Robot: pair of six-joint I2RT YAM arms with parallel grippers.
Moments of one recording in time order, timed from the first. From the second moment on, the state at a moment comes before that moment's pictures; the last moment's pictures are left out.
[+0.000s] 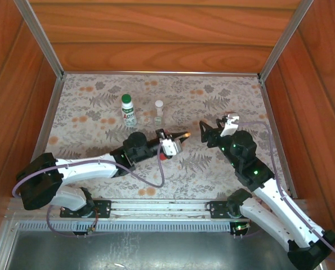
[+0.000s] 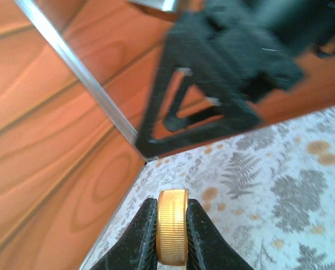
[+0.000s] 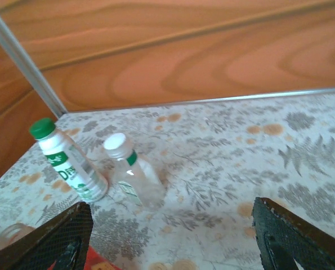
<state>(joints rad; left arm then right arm) -1.08 1.37 0.67 0.73 0.11 0.63 0.60 0.63 0.62 -0.21 0.17 0.33</state>
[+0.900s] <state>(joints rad) -1.29 1.93 0.74 0.72 -0.27 1.25 0.49 0.56 0.63 -0.36 0.28 0.41</state>
